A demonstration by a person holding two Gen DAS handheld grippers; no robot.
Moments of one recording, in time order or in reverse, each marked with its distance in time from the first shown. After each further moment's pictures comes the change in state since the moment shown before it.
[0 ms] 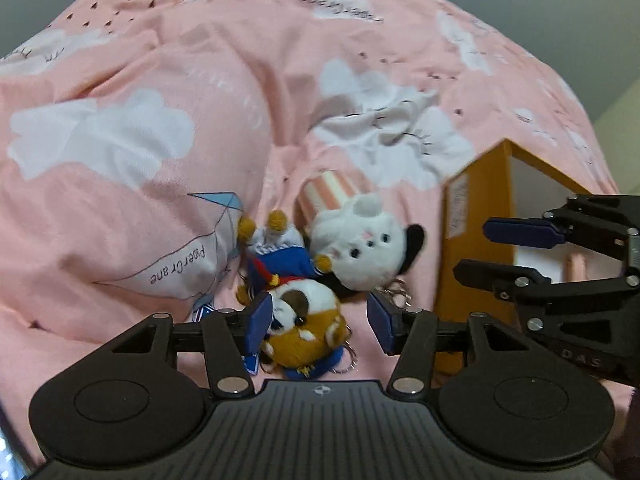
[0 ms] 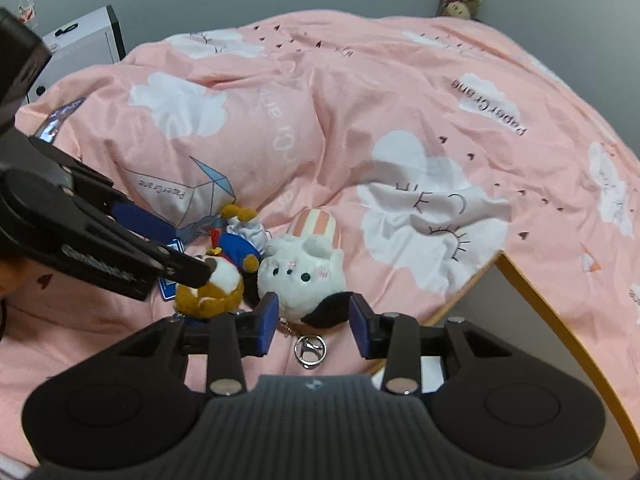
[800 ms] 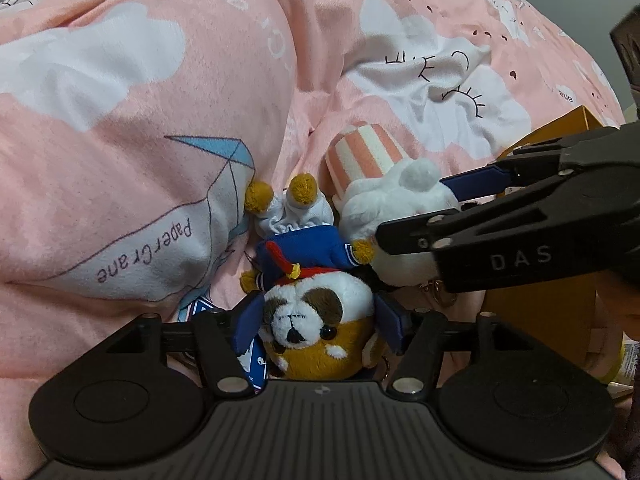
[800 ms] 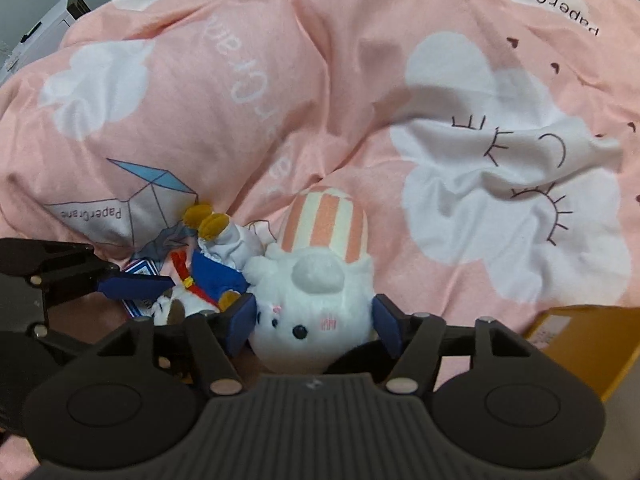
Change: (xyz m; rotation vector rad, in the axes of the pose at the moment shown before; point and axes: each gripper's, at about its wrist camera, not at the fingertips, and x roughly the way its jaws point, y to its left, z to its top) left arm 0.054 0.012 -0.006 -0.037 0.106 0.029; right arm 0.123 -0.027 0.039 0.147 0.251 0.170
